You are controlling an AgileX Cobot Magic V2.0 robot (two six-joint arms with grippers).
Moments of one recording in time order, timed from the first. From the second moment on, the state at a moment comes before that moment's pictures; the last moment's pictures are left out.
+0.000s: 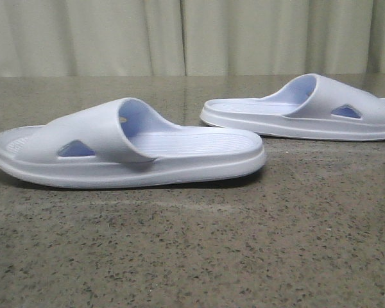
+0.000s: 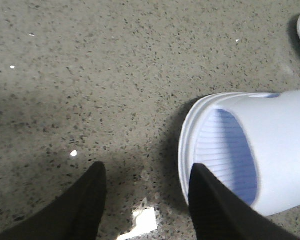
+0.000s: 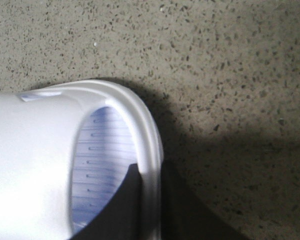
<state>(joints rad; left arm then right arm) -0.05 1.18 -0.76 -0.72 0.75 0.54 -0.27 1.58 -1.02 0.83 0.80 -0.60</state>
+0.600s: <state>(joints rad) -0.05 1.35 -0.77 -0.92 0.81 0.74 -0.27 1.58 -1.02 0.83 0.80 -0.61</state>
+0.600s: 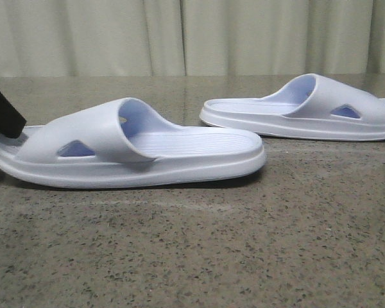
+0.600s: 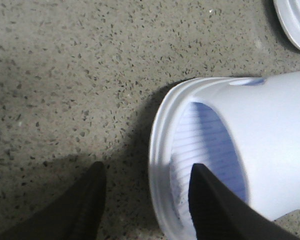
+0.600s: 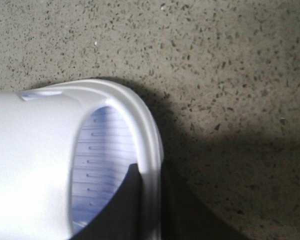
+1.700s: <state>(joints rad) 0.00 1.40 -0.95 -1.03 0.94 0.84 -0.27 1.56 -1.02 0.88 0.81 -0.62</state>
